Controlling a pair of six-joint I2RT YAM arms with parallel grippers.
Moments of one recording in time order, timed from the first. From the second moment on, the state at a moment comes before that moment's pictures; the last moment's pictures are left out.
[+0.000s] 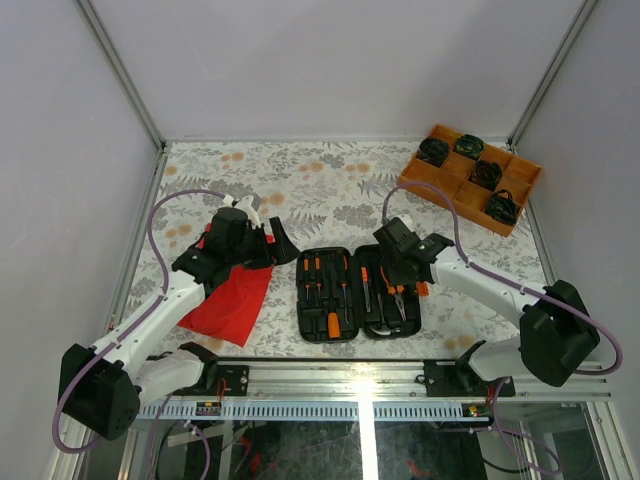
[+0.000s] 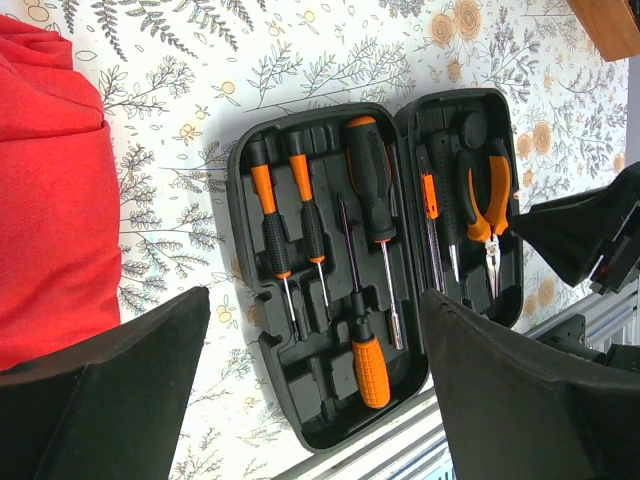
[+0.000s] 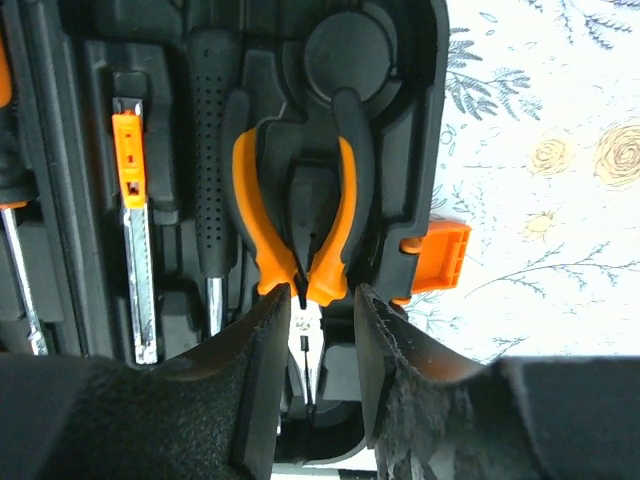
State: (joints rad) left arm -0.43 1.06 0.76 -0.36 0.22 -0.61; right arm 0.69 1.38 0.89 -0.70 0.27 0.44
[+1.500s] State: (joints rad) left arm -0.43 1.06 0.76 -0.36 0.22 -0.62; right arm 0.69 1.50 0.89 -0.73 0.30 0.47
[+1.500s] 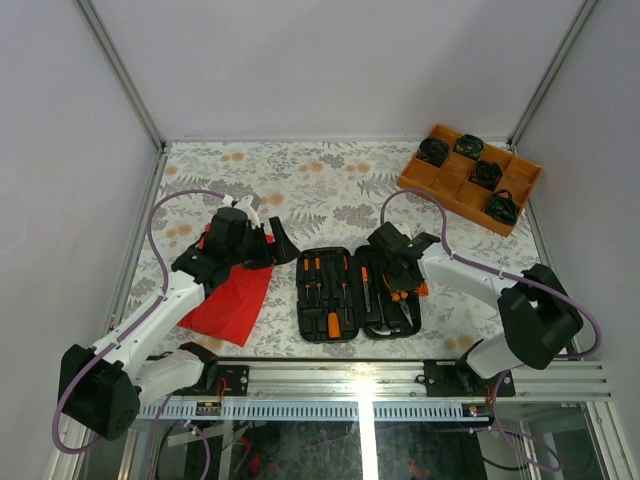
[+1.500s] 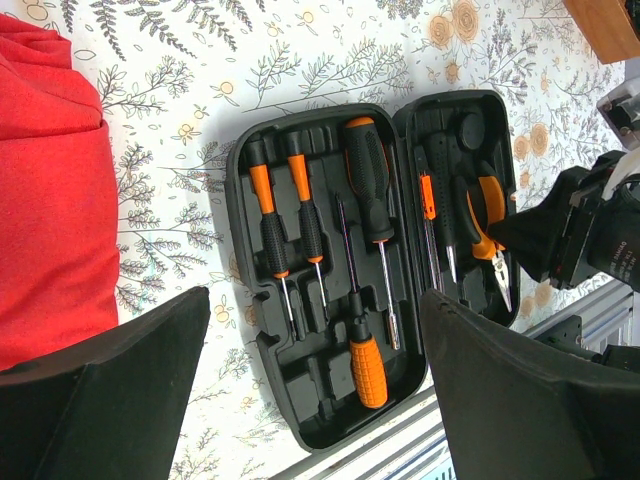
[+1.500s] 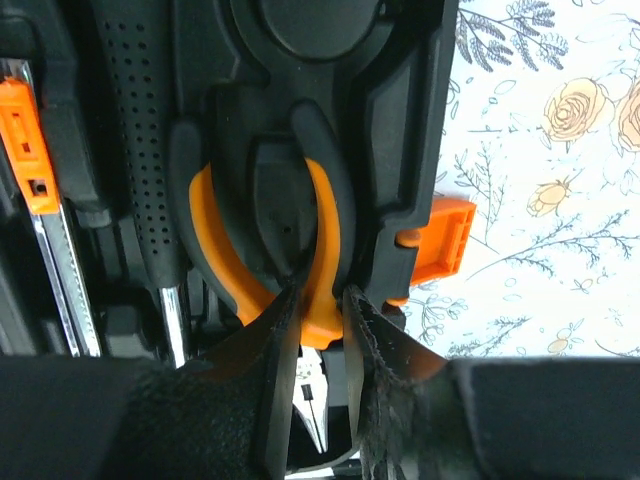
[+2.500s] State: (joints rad) left arm -0.43 1.06 0.76 -0.36 0.23 -0.62; right arm 0.69 1.54 0.89 -0.59 0.19 0.39
